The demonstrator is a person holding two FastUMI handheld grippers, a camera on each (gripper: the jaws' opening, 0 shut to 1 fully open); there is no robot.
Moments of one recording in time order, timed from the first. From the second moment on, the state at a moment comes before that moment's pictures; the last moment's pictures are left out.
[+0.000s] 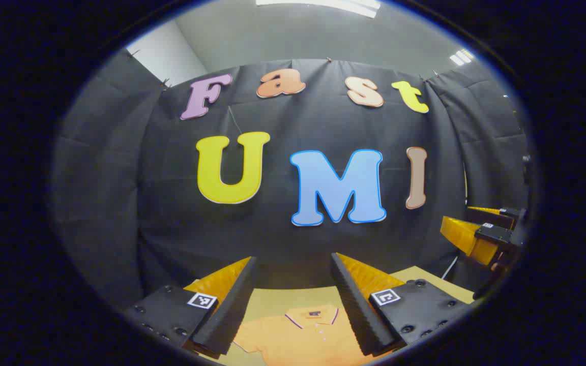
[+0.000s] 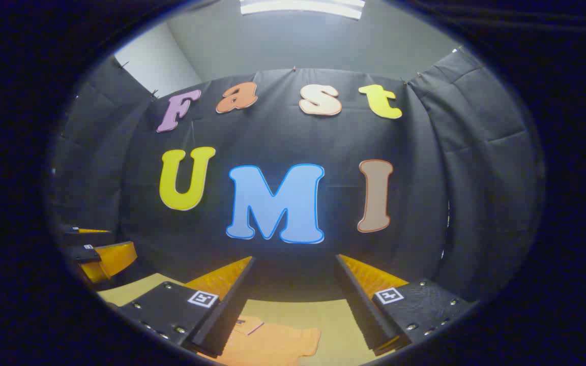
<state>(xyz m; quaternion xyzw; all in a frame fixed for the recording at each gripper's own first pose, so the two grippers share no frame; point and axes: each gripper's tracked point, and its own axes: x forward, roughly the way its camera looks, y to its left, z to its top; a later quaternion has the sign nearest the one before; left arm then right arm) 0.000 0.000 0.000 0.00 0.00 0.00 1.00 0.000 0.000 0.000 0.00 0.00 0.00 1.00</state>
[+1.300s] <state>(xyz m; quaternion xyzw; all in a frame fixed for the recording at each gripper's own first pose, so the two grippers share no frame) -0.003 -0.005 0.003 0.01 0.02 0.03 1.00 0.038 -0.021 -0.075 -0.02 0.13 -0.01 0.99</state>
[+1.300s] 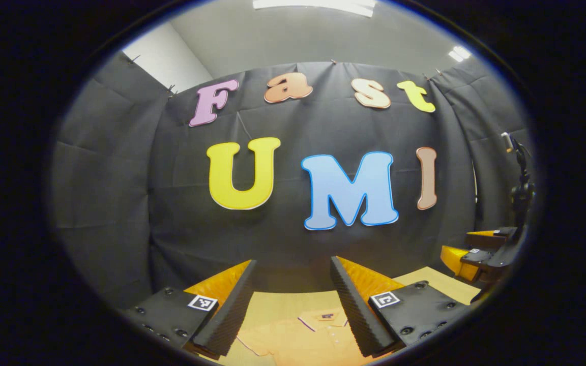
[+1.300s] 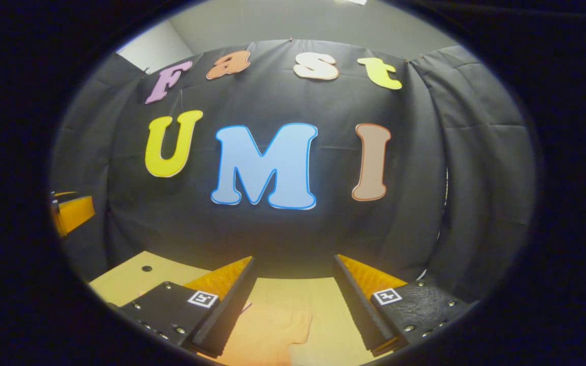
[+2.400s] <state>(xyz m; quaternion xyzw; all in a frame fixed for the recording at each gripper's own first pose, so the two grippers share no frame) -0.062 0.041 0.013 0.01 0.09 0.19 0.98 0.054 -0.088 -0.397 0.02 0.49 -0.02 0.87</state>
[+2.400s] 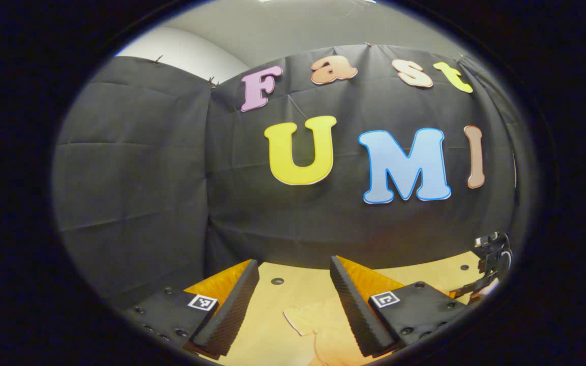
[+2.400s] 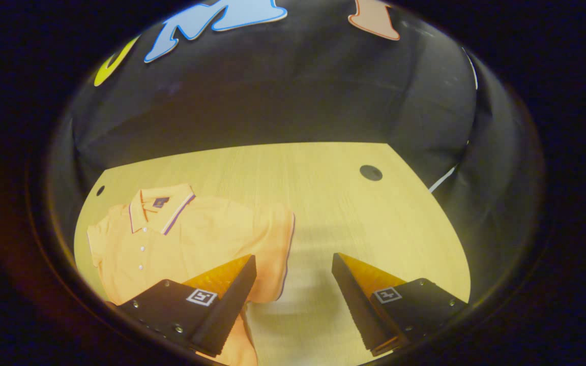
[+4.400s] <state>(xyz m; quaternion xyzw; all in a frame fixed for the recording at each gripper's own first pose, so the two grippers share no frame) -0.066 0.082 -0.019 0.01 0.13 0.20 0.97 0.025 0.106 -0.429 -0.08 0.53 0.18 0.83</state>
